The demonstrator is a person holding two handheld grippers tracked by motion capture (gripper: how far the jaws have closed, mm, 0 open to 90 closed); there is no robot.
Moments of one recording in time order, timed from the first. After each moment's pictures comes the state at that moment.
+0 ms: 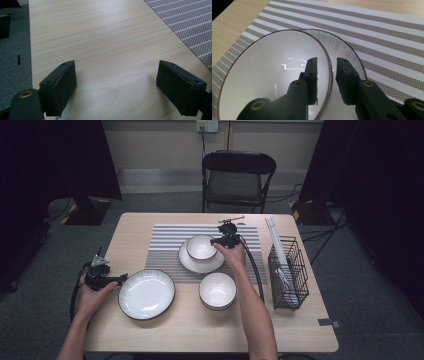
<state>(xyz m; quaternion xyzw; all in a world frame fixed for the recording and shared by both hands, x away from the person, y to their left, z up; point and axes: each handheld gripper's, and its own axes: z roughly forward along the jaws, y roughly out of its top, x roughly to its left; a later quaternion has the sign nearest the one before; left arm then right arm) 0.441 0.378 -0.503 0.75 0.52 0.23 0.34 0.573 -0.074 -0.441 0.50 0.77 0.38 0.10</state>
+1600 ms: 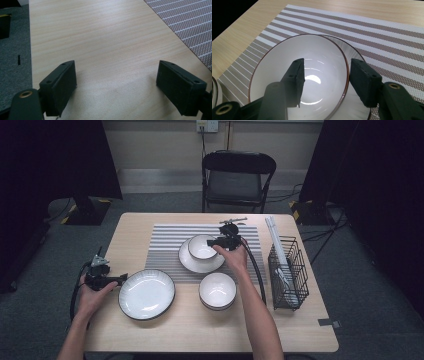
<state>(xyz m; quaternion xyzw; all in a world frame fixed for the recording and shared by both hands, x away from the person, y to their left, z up) 0.441 0.378 -0.503 0.75 0.52 0.23 0.34 0.555 -0.077 -0.428 0.48 0.77 0.41 0.11</state>
